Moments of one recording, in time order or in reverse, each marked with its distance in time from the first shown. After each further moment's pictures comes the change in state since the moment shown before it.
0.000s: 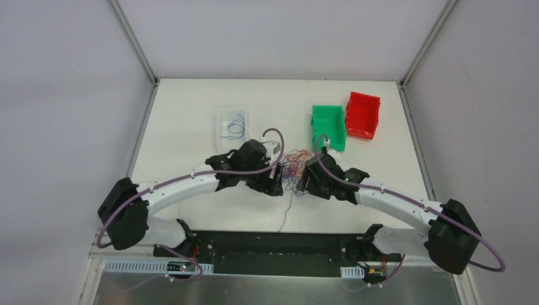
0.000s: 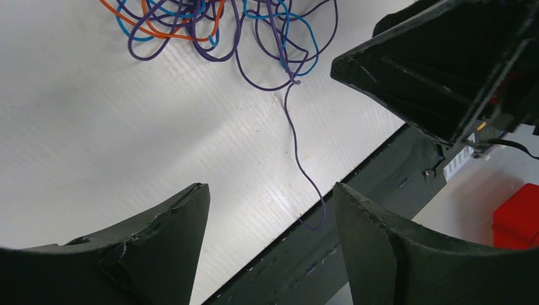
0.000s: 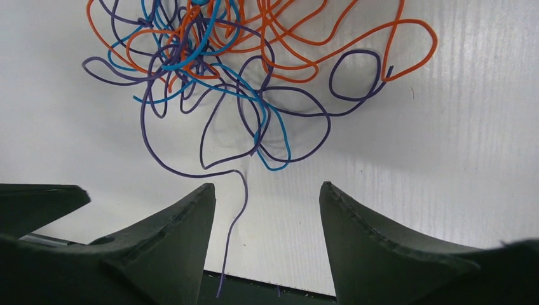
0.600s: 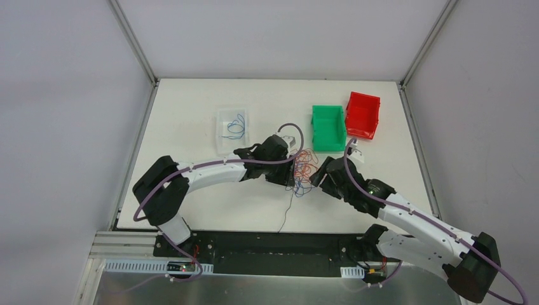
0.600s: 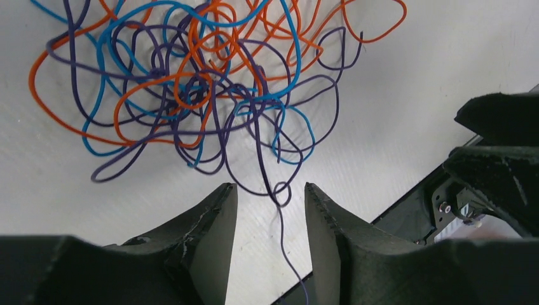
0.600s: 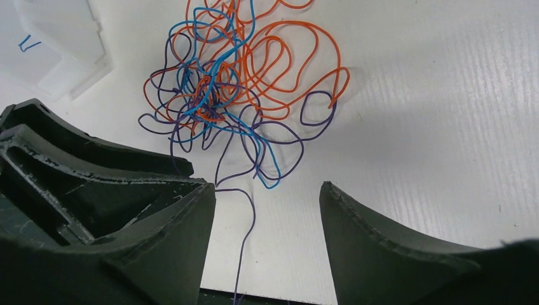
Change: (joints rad) left arm -0.036 0.315 0.156 0.119 -0.057 -0.086; right arm -0.031 -0.291 -0.076 -0.042 0.156 0.081
